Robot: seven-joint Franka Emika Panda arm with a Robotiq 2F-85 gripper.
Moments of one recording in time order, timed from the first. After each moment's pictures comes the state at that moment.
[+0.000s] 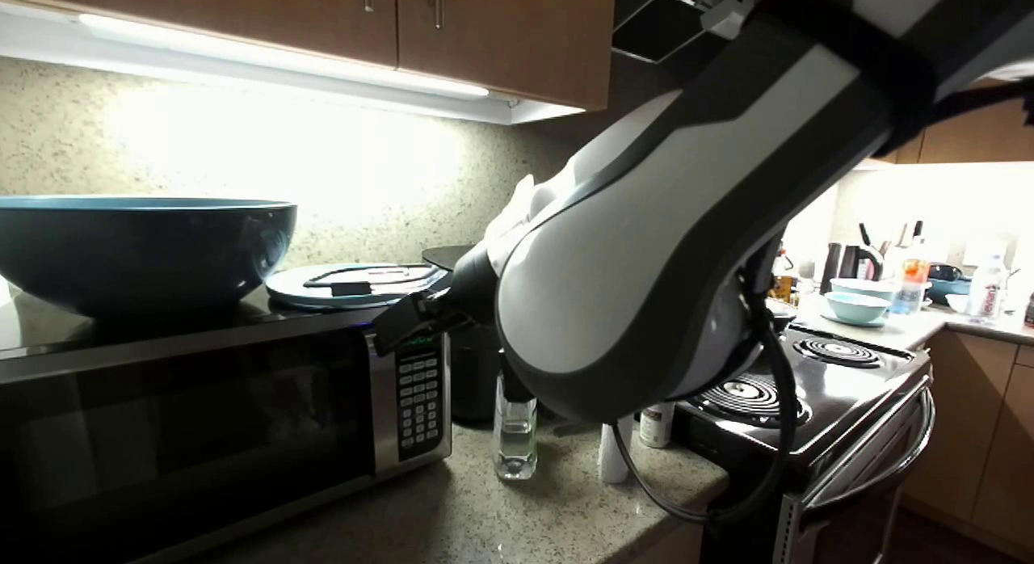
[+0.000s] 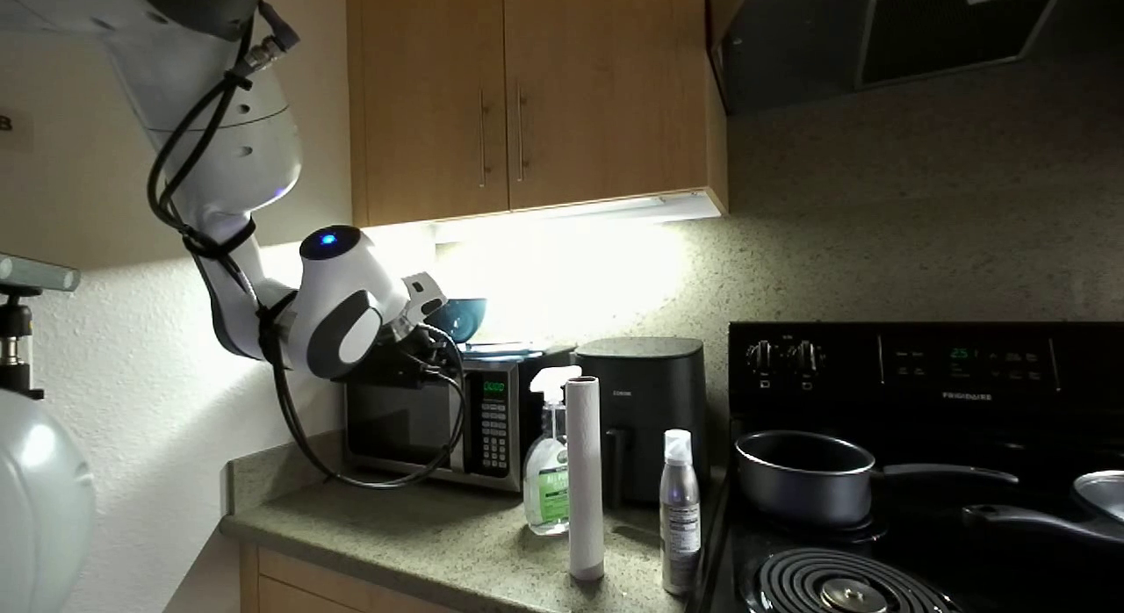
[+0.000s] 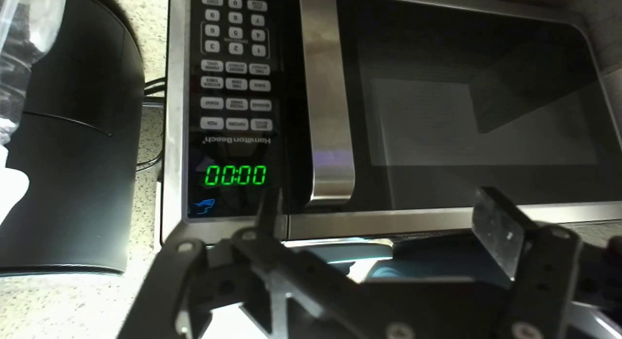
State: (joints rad) arm 0.56 0.23 -0.12 -2.24 0.41 3.45 -0.17
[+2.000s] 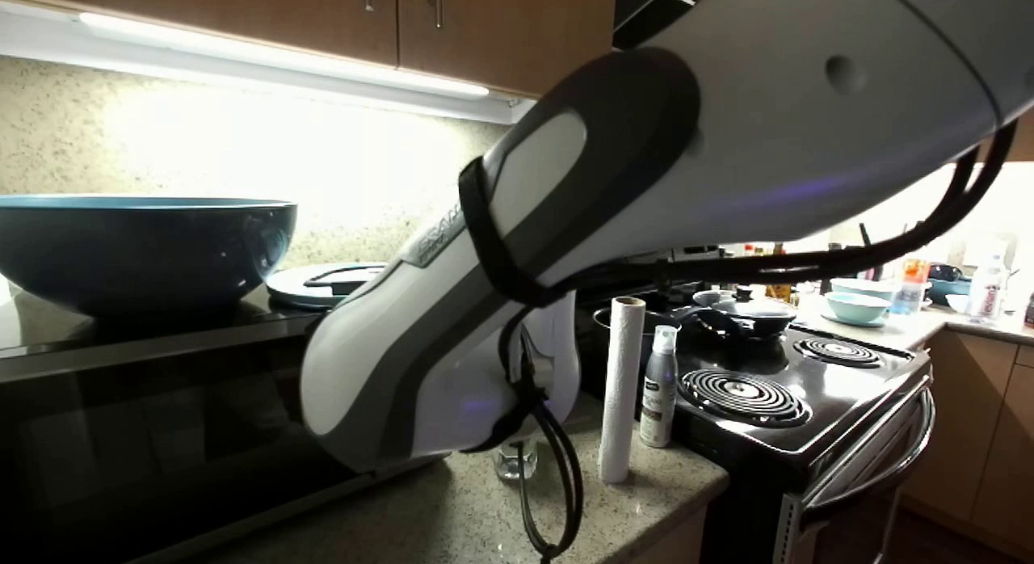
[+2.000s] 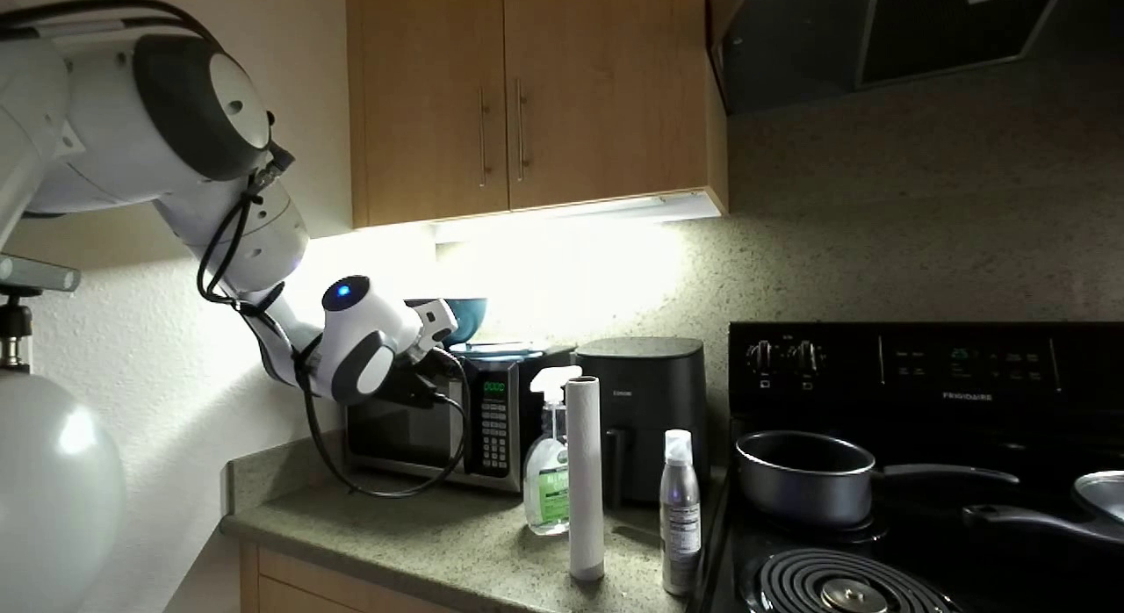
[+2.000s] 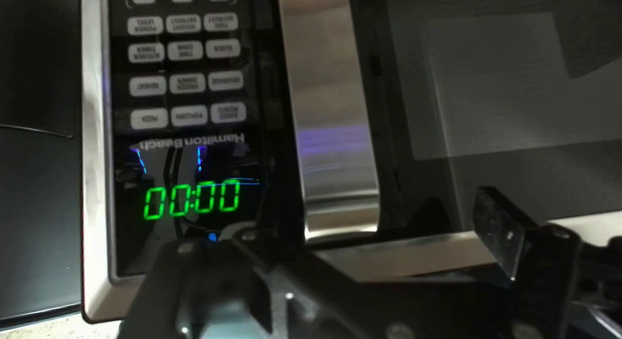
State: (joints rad) arm 0.80 0.64 -0.38 -1.80 0.66 3.45 -0.12
